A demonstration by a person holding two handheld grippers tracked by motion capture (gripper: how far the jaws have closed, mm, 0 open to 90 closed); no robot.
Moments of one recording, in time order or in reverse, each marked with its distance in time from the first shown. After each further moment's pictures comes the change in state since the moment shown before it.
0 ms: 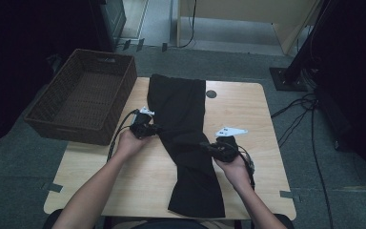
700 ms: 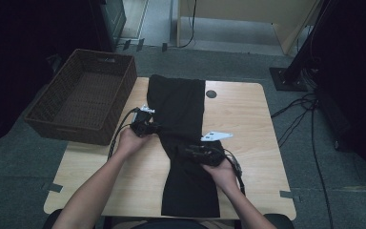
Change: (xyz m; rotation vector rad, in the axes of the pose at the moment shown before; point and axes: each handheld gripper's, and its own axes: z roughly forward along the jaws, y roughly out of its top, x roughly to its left) left arm 0.002 0.006 0.002 0.015 0.018 -0.023; right arm 0.034 -0.004 0.046 0.012 0.094 -0.034
